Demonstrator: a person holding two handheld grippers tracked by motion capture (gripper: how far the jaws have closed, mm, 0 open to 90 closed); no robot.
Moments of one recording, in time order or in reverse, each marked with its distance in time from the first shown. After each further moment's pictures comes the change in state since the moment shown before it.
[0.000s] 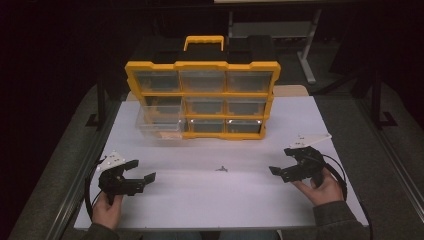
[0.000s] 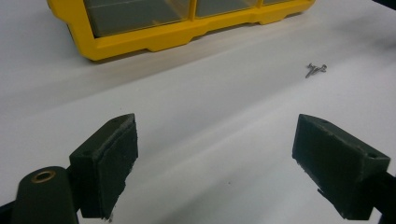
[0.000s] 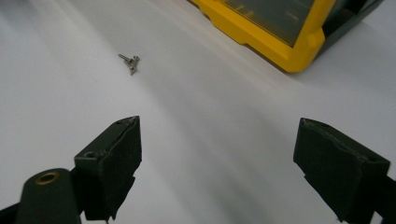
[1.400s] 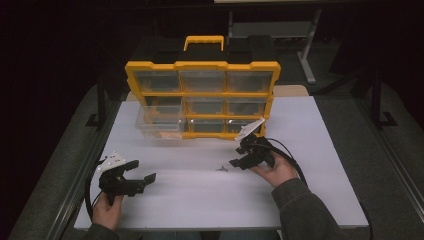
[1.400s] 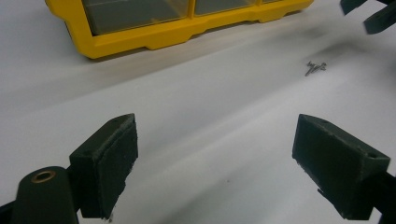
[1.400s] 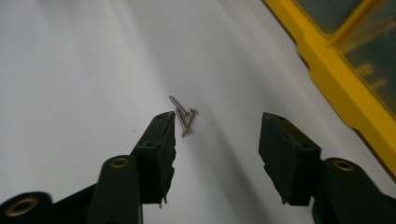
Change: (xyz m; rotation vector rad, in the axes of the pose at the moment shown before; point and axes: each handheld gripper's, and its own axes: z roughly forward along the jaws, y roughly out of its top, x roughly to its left) left arm -0.003 -0.001 0.002 -0.012 -0.002 -0.015; right arm 0.044 0.077 0.095 0.176 0.156 -0.209
